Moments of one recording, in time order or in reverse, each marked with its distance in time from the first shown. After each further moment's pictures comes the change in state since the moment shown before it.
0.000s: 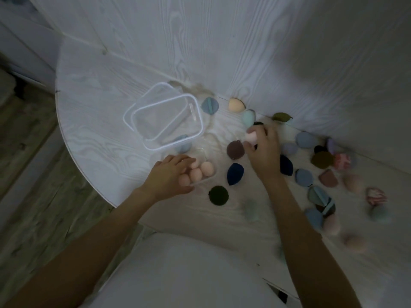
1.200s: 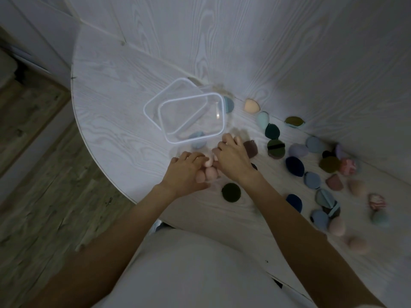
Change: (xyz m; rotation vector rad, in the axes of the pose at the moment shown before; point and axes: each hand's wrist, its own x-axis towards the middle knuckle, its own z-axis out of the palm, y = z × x) left_hand -0.011 -0.002 0.002 -0.025 0.007 -0.031; right_hand -0.016 -0.082 0.058 -0.661 -0.501 -0.563
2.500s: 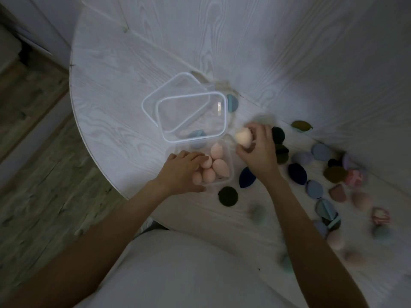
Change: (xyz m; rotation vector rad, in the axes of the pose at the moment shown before) left_hand 0.010 -0.003 -0.007 0.001 -0.095 -0.002; right_hand -0.015 0.053 -0.009 0.852 0.388 0.396
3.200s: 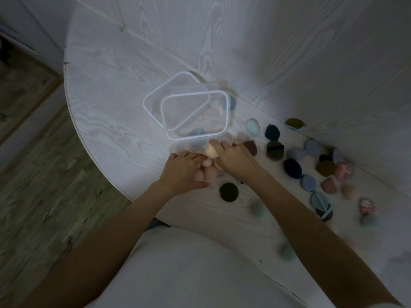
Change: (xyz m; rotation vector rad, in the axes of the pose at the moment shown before) left_hand -0.009 -0.004 0.011 -0.080 0.162 0.025; right_hand -0.009 -0.020 0.039 -0.768 -0.352 -0.570
